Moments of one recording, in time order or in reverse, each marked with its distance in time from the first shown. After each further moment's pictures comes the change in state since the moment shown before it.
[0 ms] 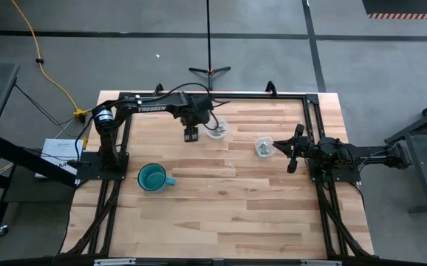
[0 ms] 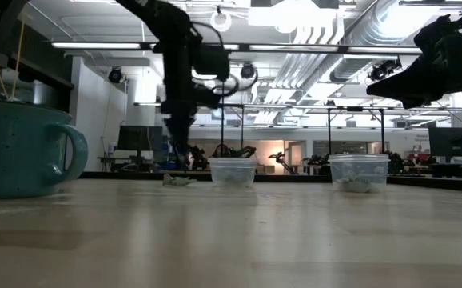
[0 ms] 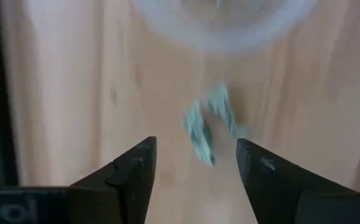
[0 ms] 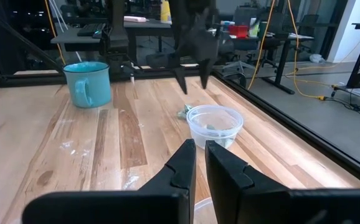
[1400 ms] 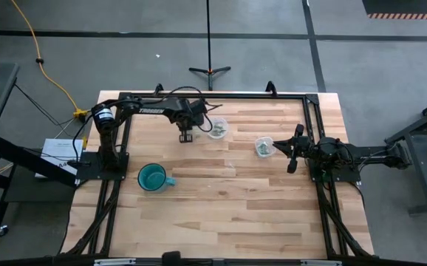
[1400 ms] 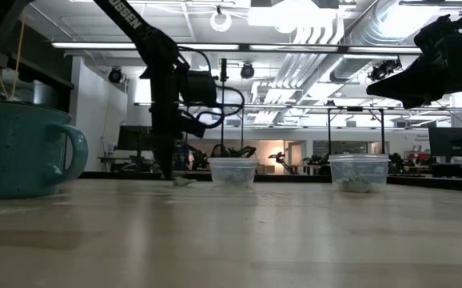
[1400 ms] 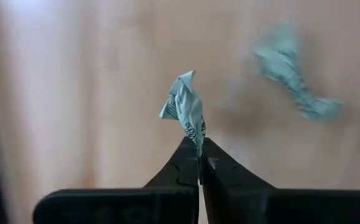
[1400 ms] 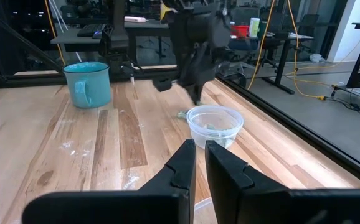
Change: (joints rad) left arm 0.057 0.002 -0.225 0.222 -0.085 0.074; right arm 0.000 0.000 0.000 0.001 0.000 0.003
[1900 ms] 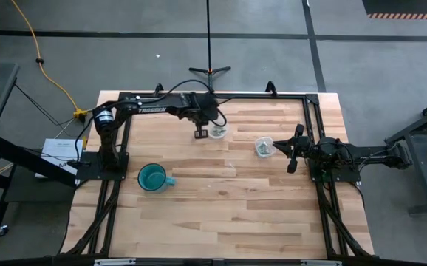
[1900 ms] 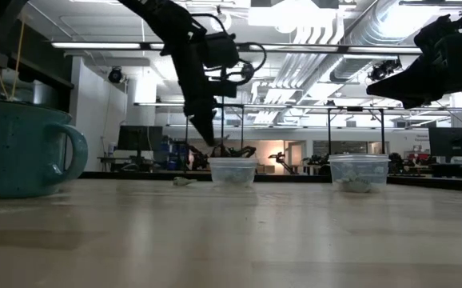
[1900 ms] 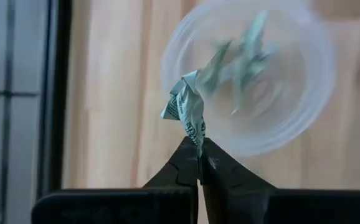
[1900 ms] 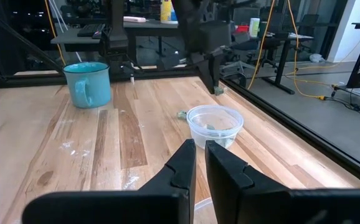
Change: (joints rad) left arm -0.074 0.000 0.231 0.024 0.056 -0.008; right arm 0.000 0.000 0.000 0.000 0.000 0.000
